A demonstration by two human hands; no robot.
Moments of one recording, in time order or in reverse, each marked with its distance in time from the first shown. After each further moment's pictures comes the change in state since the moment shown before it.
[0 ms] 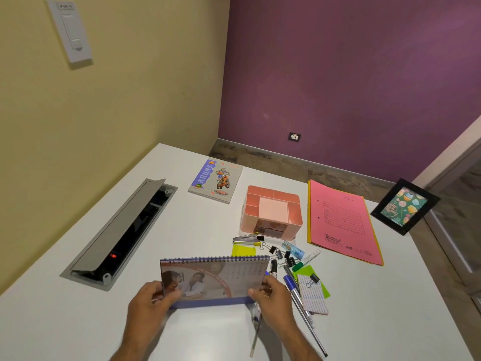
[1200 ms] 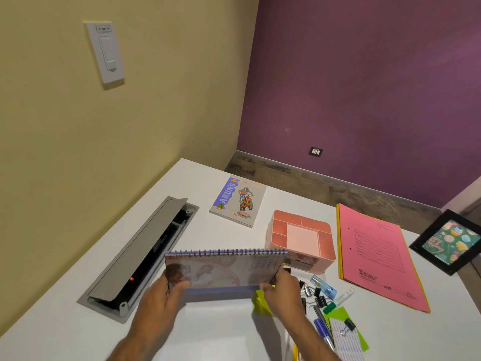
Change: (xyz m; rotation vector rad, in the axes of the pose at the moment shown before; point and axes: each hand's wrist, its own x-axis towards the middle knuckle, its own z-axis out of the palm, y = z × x) left_hand 0.070 0.051 -0.040 0.170 -0.091 0.208; right_hand 0.075 -0.097 0.023 -0.334 0.022 -0.118
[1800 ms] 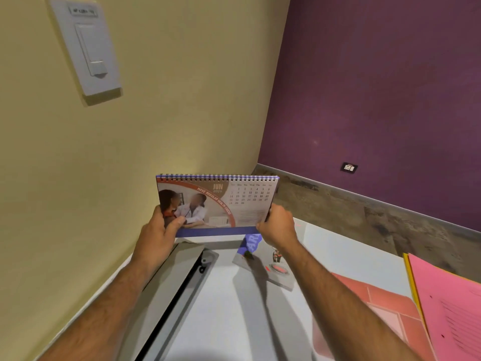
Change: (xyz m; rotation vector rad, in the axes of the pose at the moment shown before) left_hand 0.306 0.023 -0.060 0.033 0.251 0.031; right_hand 0.280 -0.195 0.024 -0.021 0.025 -0.205
